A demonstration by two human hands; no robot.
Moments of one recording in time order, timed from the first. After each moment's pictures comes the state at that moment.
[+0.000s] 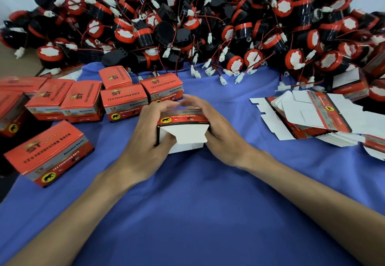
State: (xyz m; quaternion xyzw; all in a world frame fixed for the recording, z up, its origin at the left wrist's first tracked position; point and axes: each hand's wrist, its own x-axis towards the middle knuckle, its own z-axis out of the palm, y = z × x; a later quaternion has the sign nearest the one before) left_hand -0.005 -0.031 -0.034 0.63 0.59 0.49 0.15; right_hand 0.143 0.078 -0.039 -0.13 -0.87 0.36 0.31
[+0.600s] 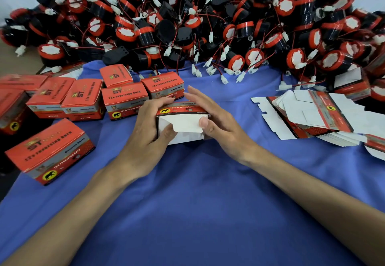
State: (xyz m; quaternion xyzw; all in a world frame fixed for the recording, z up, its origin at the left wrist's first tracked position) left_hand -0.013 -0.028 -0.039 0.62 0.59 0.49 0.15; right_hand 0.148 0.072 -0.023 -0.12 -0.80 0.51 0.30
